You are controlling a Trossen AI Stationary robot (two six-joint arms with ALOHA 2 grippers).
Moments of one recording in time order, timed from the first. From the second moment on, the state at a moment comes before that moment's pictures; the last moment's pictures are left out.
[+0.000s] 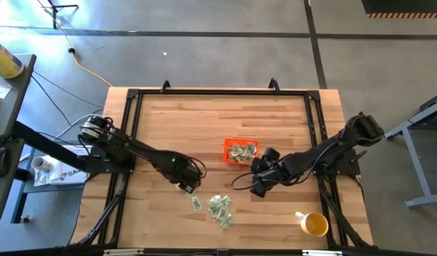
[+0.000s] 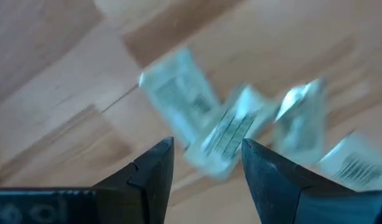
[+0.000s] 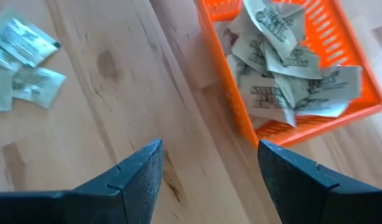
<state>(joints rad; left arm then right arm) -0.31 1.67 1.04 -0.89 0.01 -1.31 0.41 1.55 1.00 -0.67 0.41 0.76</state>
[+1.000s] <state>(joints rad) -0.21 1.81 1.04 -0.83 -0.10 -1.13 0.41 1.55 1.00 -0.69 0.41 0.83</state>
